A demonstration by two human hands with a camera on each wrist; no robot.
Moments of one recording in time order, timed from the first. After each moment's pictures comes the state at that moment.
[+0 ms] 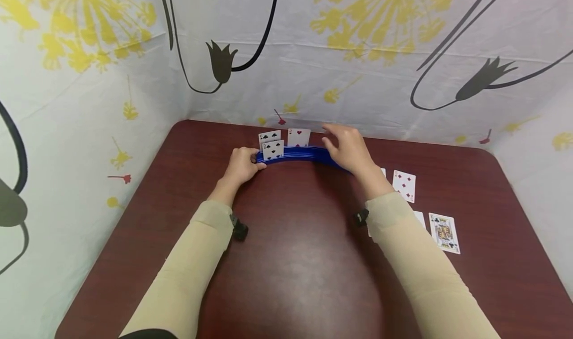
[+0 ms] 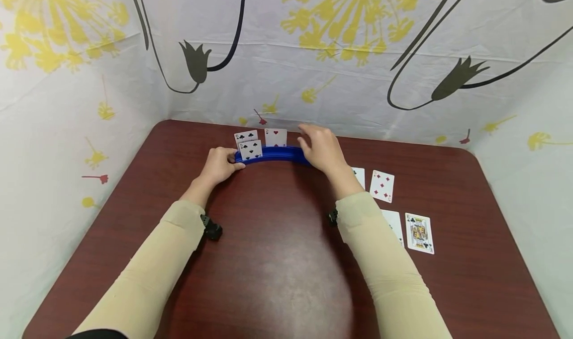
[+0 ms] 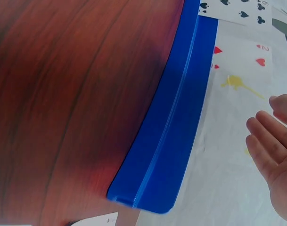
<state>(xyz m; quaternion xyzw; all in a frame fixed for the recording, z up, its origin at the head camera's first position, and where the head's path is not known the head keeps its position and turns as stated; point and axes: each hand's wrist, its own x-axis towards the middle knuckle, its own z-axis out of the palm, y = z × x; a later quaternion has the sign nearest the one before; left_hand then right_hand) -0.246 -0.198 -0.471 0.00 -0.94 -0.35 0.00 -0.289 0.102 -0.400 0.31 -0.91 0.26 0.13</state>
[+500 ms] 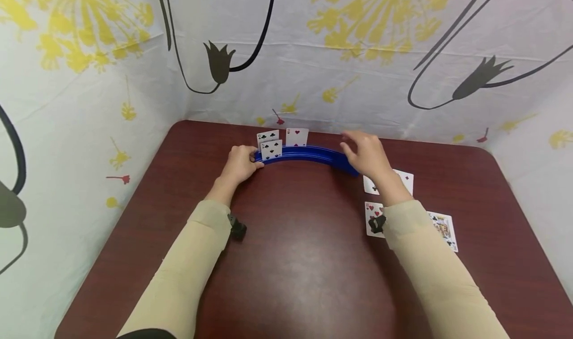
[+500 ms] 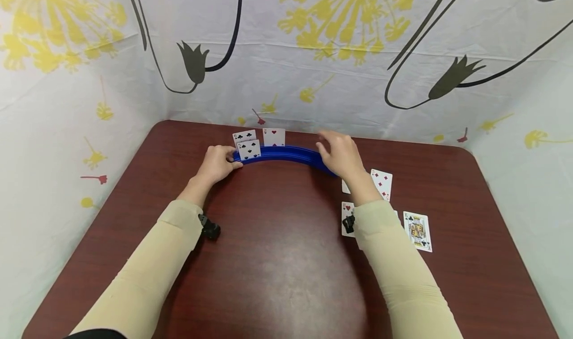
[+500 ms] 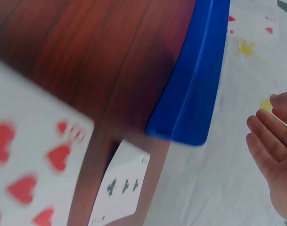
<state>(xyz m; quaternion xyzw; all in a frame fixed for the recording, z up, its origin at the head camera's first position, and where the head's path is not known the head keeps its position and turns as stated) -0.246 -0.196 -0.461 0.00 -0.95 -0.32 -0.02 -0.281 0.149 -0.408 0.27 -0.92 0.25 0.14</state>
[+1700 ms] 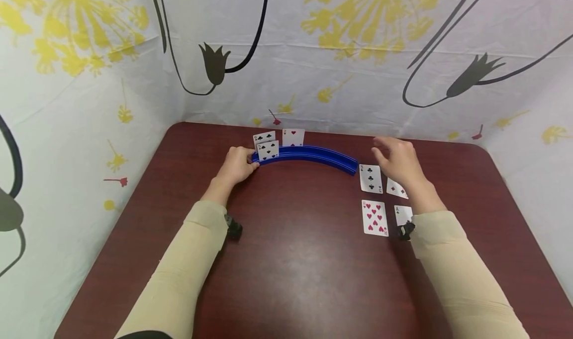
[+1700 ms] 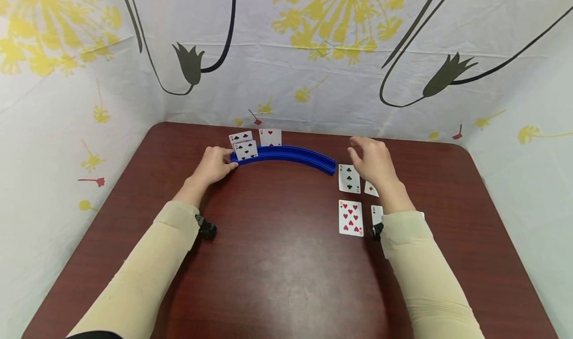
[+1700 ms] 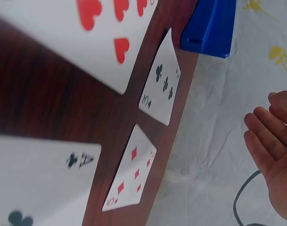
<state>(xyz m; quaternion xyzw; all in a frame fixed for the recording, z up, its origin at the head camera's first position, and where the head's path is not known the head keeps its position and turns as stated) -0.246 -0.199 -0.459 -0.04 -0.95 -0.30 -0.03 -0.268 0.226 -0.412 0.21 -0.93 0.25 0.14</state>
